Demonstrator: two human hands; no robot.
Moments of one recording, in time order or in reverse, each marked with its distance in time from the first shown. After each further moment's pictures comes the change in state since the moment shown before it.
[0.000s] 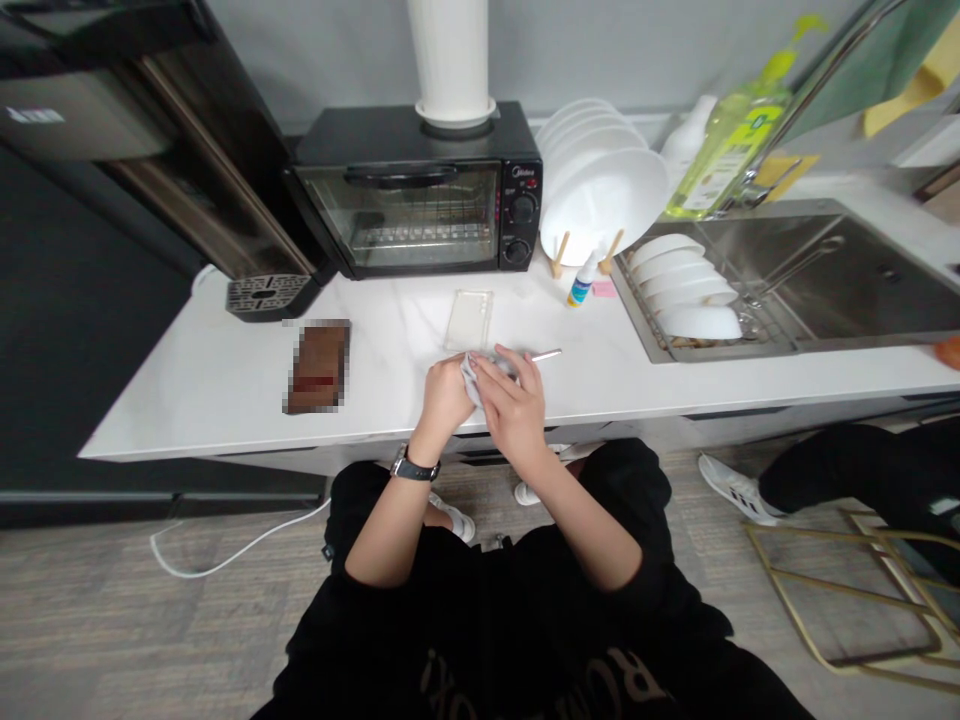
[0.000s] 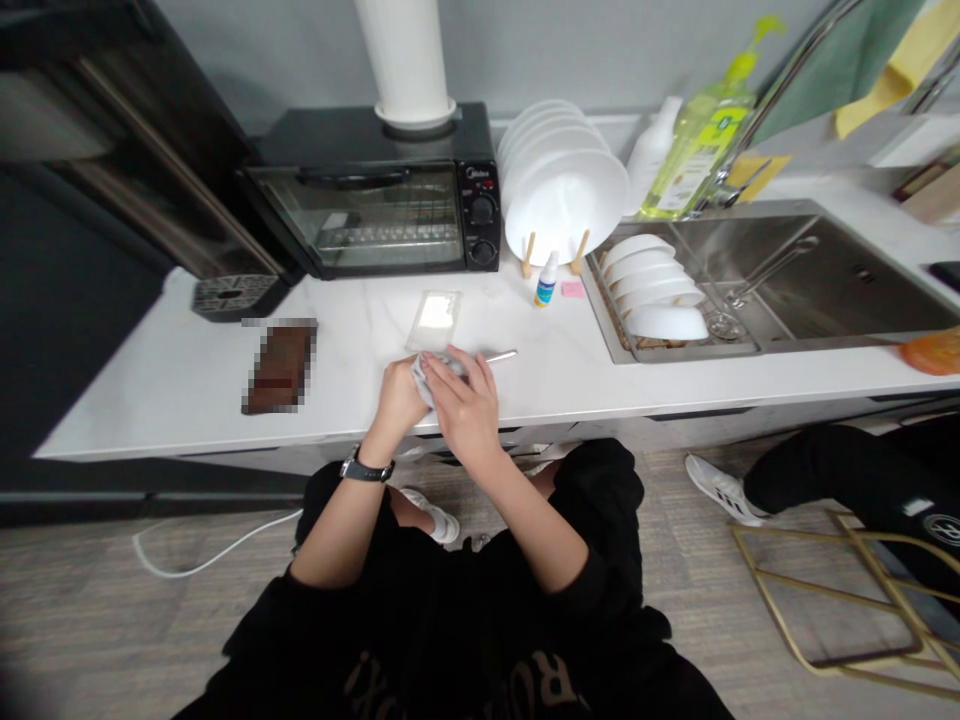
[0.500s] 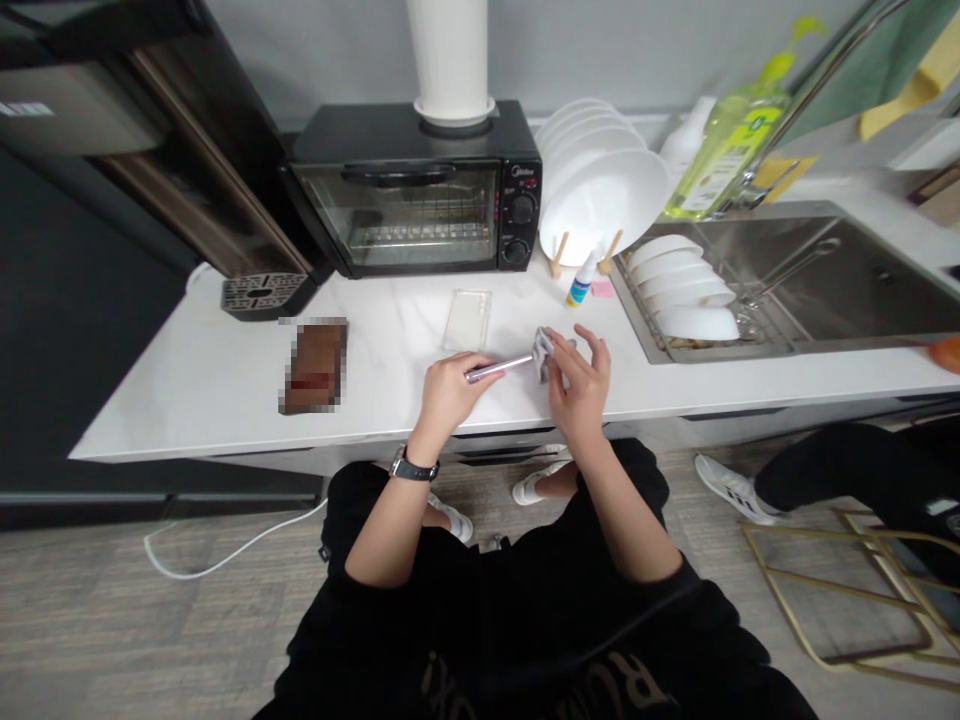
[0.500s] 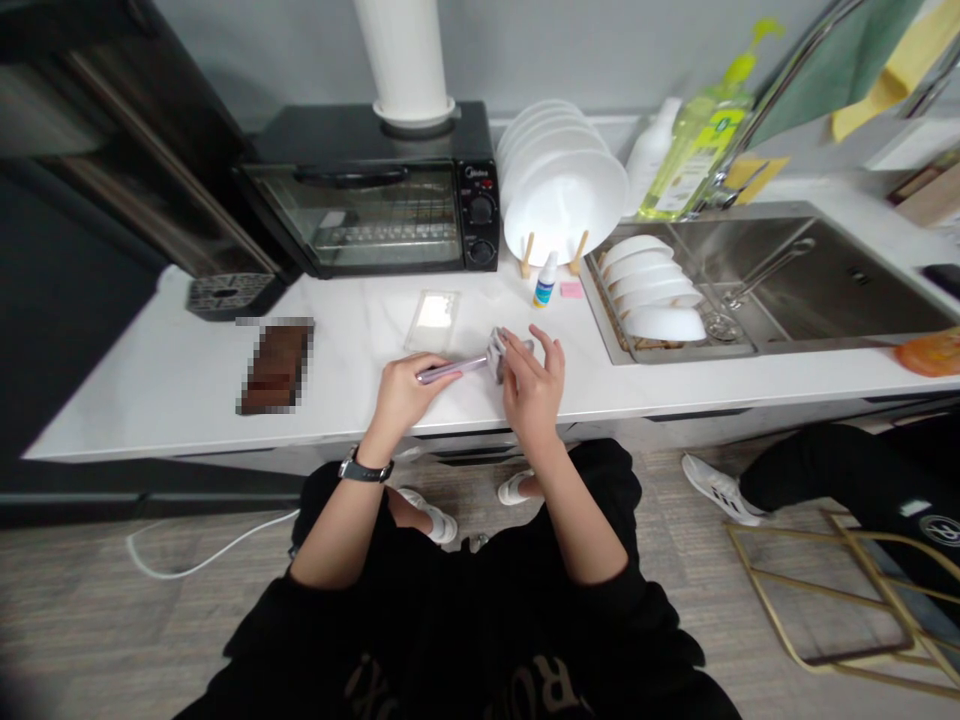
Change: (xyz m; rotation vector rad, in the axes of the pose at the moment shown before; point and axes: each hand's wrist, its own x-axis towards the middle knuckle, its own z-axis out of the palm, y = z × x) left_hand -0.001 0.001 0.002 -0.235 0.041 0.022; right_hand -0.002 0.072 -0.044 -0.113 0.085 0.143
